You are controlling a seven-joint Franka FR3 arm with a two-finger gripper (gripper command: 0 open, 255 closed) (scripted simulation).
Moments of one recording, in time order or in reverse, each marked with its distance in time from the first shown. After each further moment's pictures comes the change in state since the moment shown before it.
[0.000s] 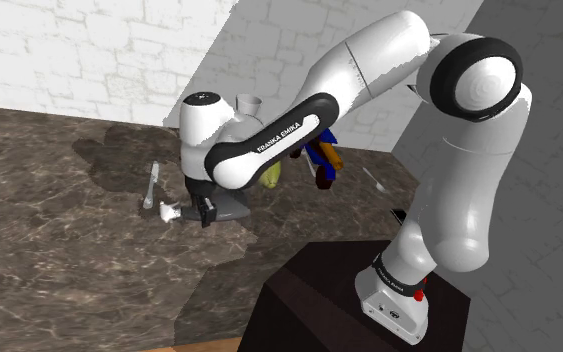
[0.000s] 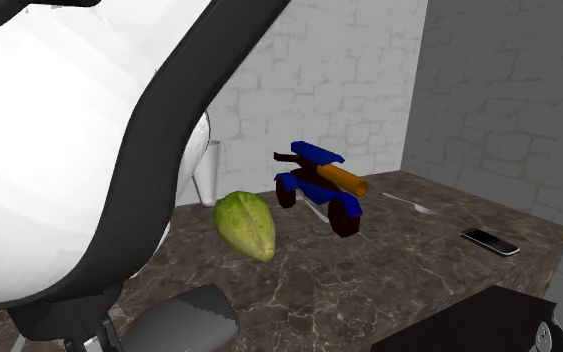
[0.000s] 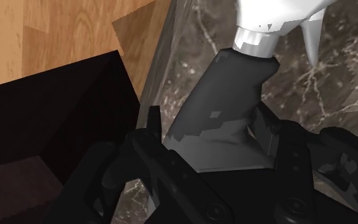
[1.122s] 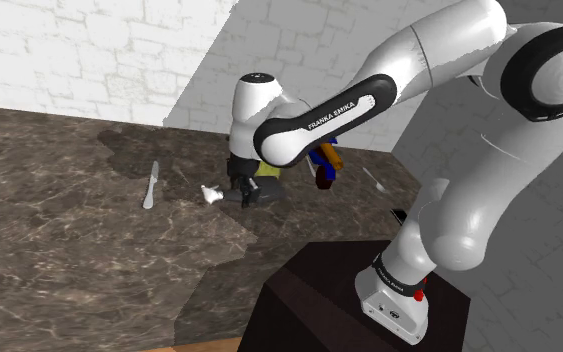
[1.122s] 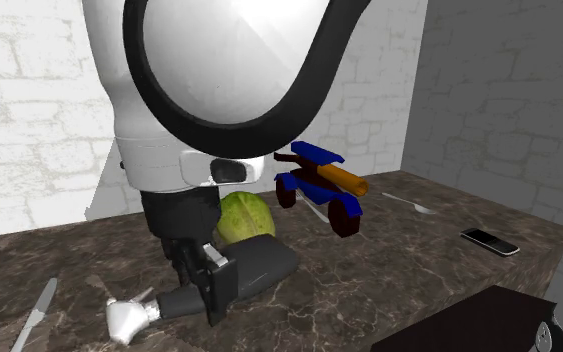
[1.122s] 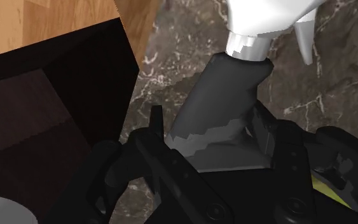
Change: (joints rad) arm -0.087 -0.309 -0.039 -0.275 0.066 -0.024 -0.167
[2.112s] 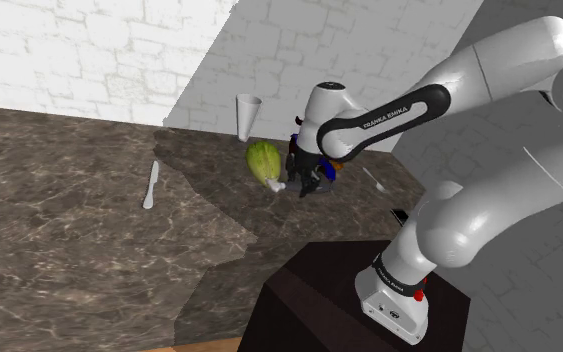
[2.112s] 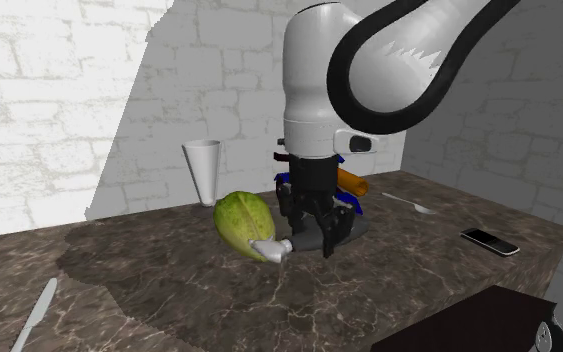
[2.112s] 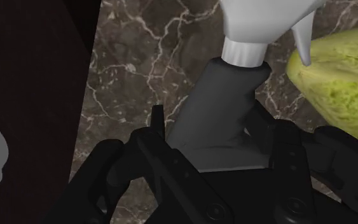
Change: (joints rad) arm -0.173 -0.343 -0.207 -0.379 -0.058 0.052 -0.328
